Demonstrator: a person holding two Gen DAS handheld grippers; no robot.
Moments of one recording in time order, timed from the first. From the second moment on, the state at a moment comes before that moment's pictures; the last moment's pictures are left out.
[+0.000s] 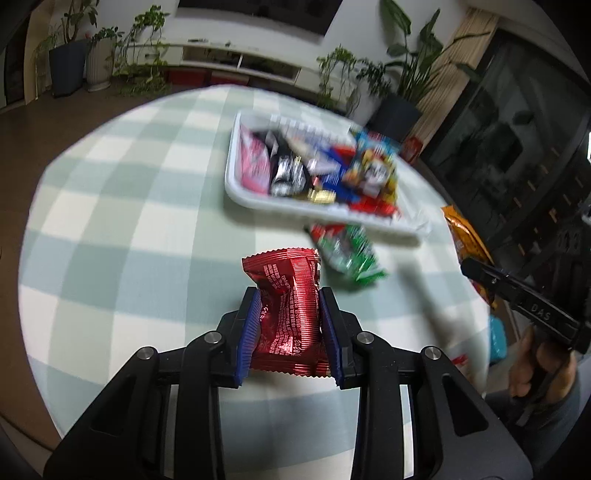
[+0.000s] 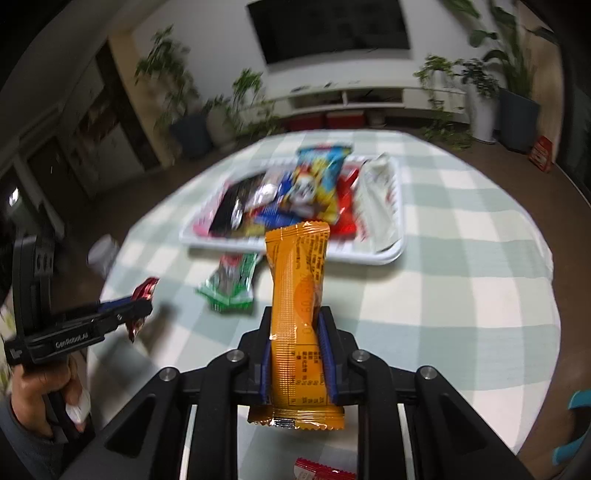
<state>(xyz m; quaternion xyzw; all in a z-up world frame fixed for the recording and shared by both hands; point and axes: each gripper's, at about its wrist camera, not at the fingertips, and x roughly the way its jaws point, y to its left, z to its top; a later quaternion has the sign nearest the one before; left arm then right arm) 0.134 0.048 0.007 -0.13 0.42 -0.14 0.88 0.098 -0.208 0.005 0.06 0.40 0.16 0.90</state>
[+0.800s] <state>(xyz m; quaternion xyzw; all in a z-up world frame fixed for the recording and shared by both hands) 0.323 0.014 0.031 -0.07 0.40 -0.15 0.90 0.256 -0.126 0.044 0.06 0.38 0.15 0.91</state>
